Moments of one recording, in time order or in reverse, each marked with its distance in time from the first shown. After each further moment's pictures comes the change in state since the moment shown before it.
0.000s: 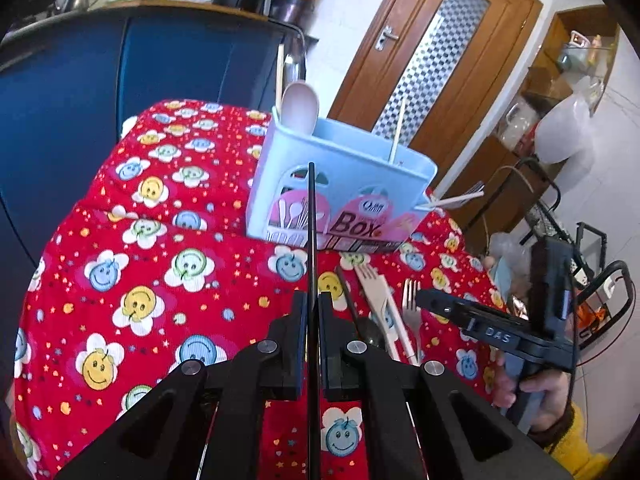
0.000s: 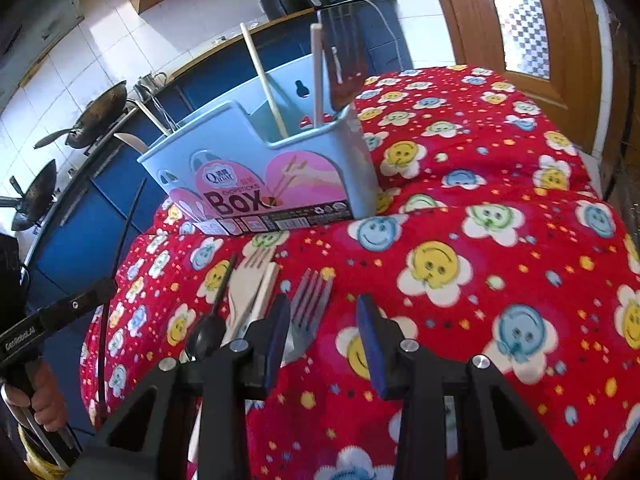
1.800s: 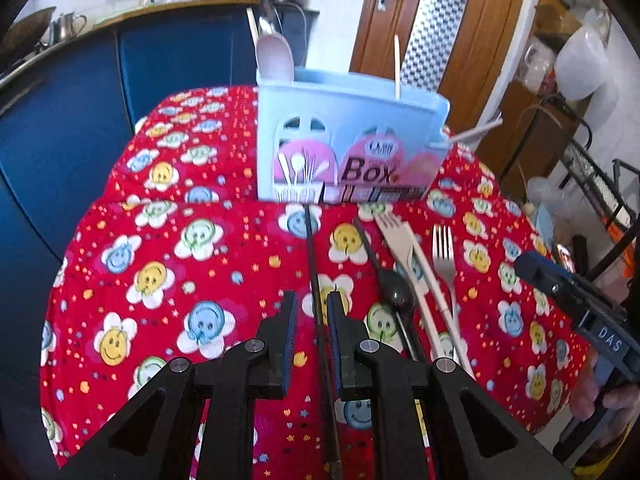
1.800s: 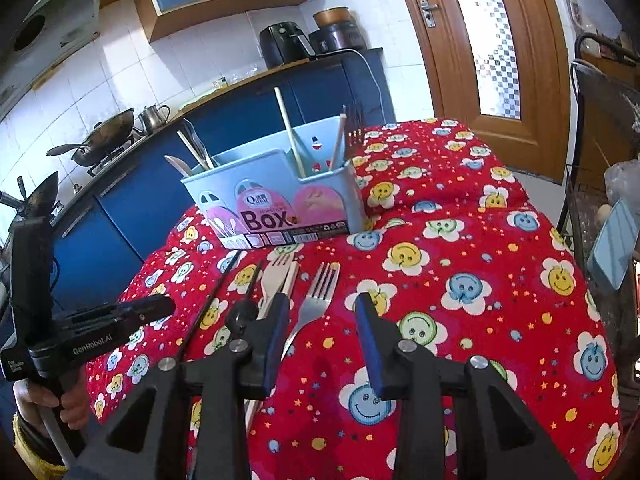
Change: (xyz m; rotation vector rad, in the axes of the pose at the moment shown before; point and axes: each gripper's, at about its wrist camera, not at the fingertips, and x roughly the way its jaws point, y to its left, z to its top) left arm 0.020 -0.026 -0.025 0.137 0.124 0.189; right arm -0.073 0.029 -0.041 -0.022 -0.184 -0.115
